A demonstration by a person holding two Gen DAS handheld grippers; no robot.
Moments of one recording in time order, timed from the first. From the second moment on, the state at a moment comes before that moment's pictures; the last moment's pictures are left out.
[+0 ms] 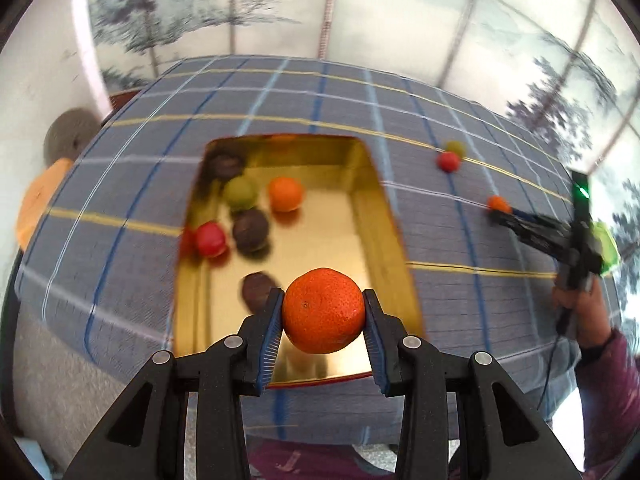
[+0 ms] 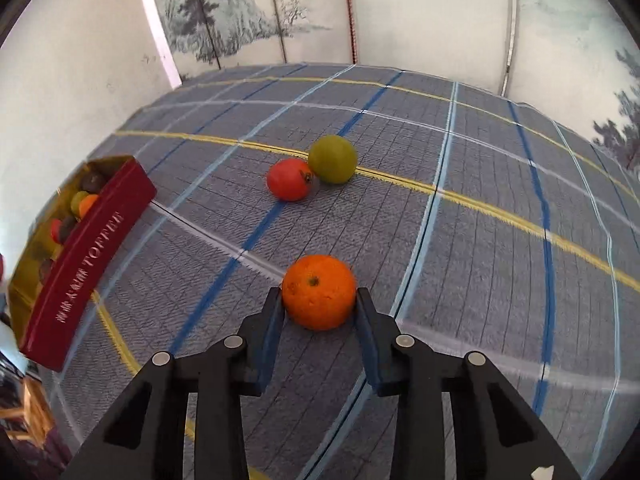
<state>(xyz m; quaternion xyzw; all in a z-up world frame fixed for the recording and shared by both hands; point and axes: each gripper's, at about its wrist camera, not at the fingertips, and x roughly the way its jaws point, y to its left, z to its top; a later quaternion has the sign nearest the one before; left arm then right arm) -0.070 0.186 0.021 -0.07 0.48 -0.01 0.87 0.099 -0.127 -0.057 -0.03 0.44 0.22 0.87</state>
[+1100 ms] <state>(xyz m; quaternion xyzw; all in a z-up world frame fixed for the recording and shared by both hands) -0.011 0.174 -0.014 -0.02 0.47 -0.02 0.88 0.064 -0.150 -0.059 0.01 0.43 0.19 0.88</state>
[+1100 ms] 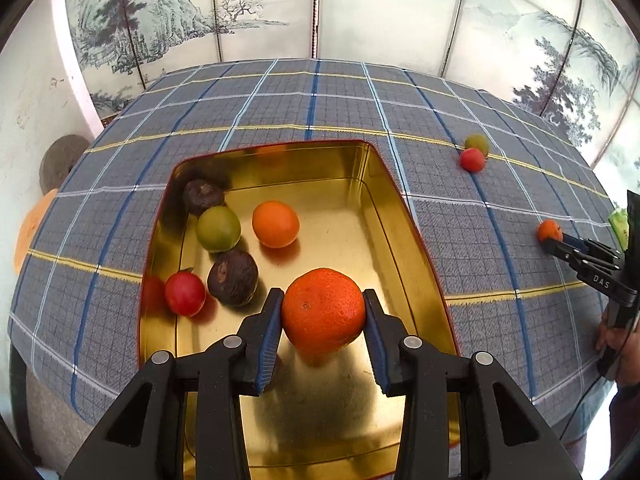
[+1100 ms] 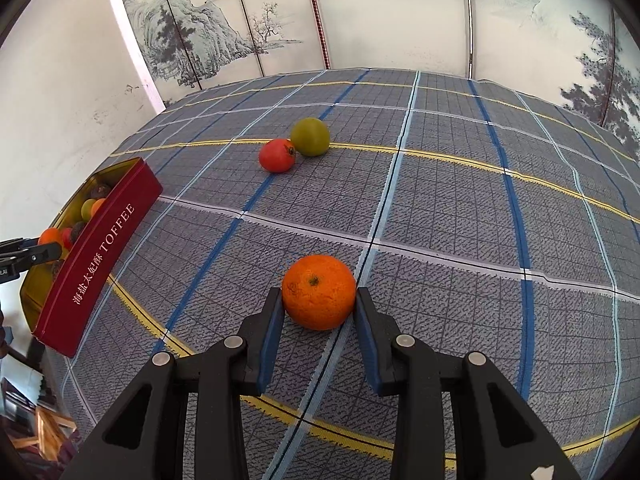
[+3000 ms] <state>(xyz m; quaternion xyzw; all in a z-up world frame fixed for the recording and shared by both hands) -0.085 0.210 0.016 0.00 0.40 0.06 0.91 -0.016 -0.006 0.033 -0.05 0.36 0.35 0.86</state>
